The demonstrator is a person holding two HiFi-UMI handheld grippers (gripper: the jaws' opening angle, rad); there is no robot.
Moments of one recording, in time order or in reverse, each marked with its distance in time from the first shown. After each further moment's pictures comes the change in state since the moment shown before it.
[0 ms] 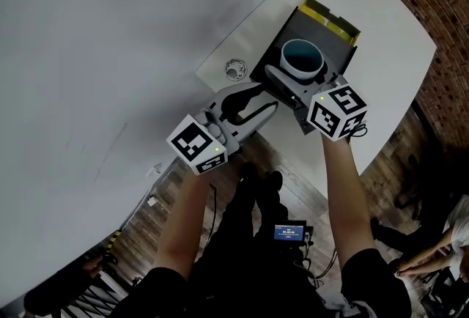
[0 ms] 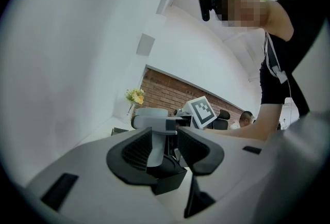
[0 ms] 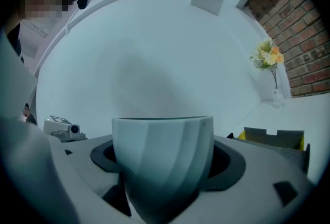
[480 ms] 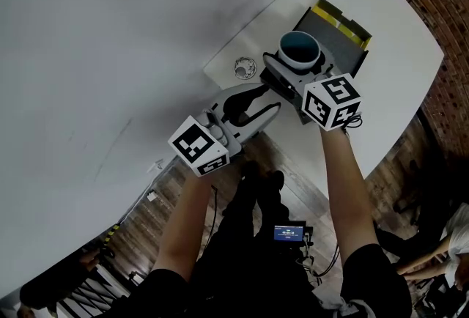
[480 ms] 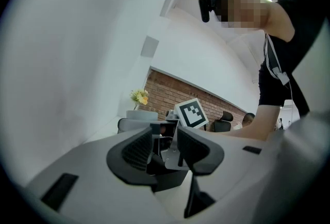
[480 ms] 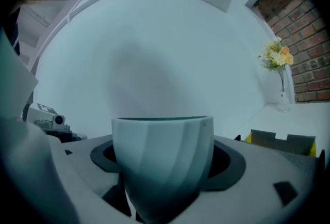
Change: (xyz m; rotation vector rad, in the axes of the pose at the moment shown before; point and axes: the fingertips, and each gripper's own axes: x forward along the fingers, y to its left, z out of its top) left arm -0.015 0.009 -0.002 -0.017 -0.012 0.035; right arm 0.039 -0.004 -0.011 -0.065 0.029 -0.020
